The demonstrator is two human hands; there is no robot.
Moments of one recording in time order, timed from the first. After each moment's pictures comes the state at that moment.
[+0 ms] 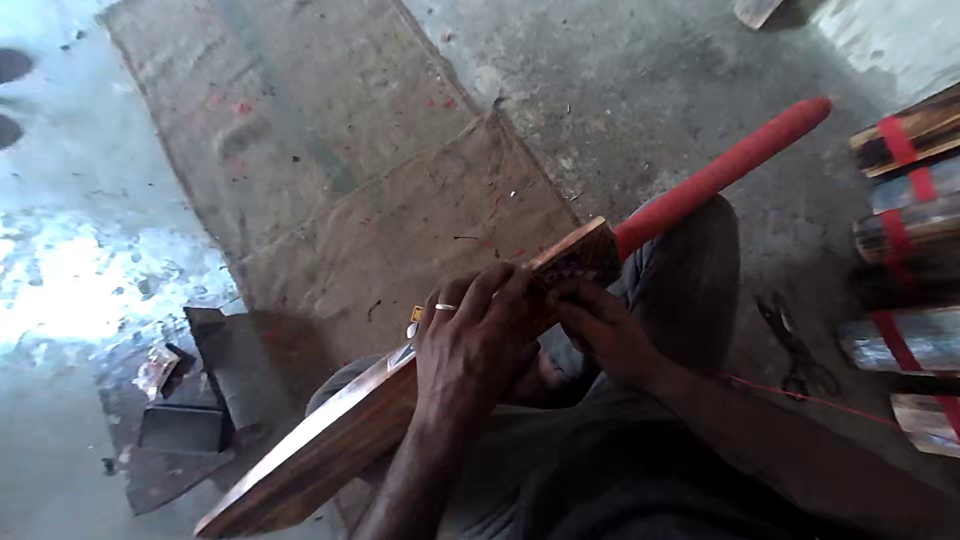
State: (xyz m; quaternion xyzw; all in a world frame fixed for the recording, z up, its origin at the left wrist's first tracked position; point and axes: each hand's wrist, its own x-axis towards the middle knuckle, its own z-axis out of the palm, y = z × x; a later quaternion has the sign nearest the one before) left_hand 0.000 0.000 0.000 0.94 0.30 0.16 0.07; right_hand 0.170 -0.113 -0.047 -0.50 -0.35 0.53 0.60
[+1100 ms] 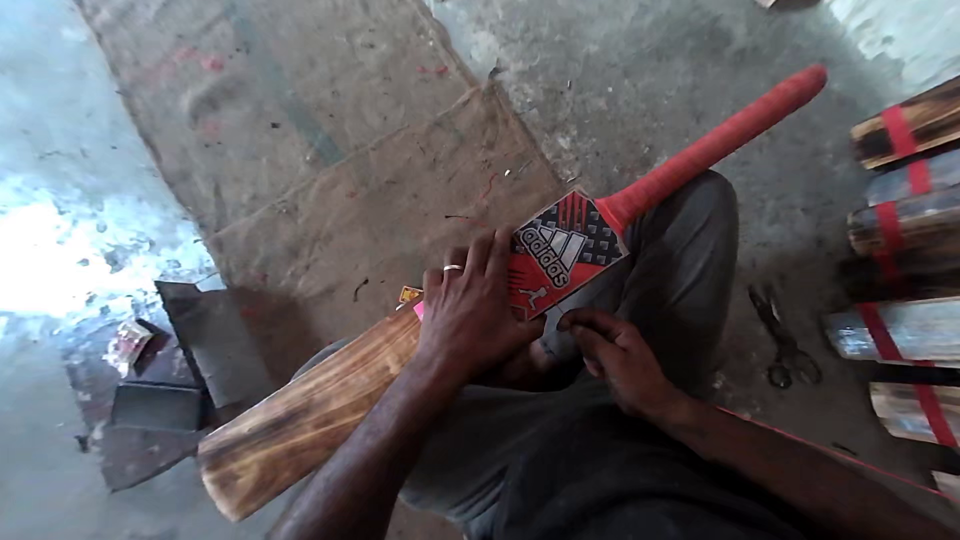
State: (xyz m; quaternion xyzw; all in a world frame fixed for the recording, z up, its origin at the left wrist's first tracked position) left_hand 0.014 0.013 -0.022 0.93 0.34 -0.03 0.15; right_hand 0.149 -0.176 -0.070 -0.59 -0.24 0.53 0.55
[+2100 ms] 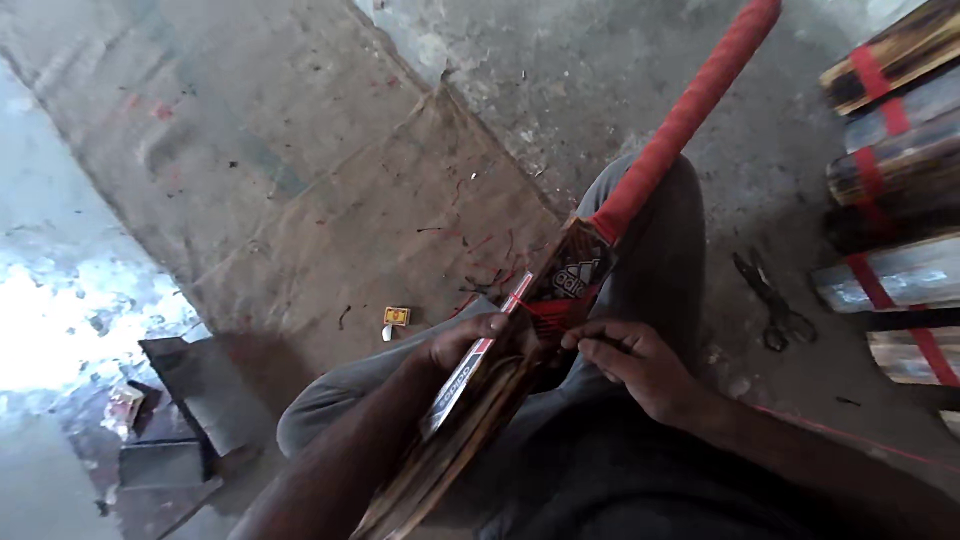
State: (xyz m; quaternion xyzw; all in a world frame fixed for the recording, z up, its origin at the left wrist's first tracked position) left_hand 0.009 0.028 -0.089 0.31 0.05 -0.18 0.93; right_hand 0.174 -0.208 -0.046 -0.57 -0.24 0.54 0.58
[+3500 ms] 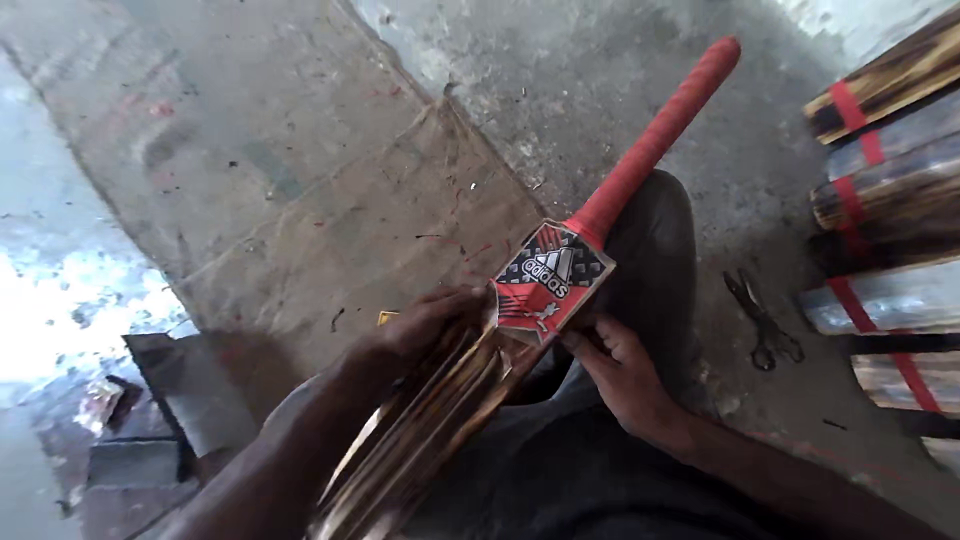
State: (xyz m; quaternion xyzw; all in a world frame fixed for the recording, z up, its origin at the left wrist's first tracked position) left_hand 0.013 0.060 -0.044 0.56 0.30 -0.14 0.76; right_hand 0.160 -0.193 -0.045 -0.66 -0.23 0.44 0.57
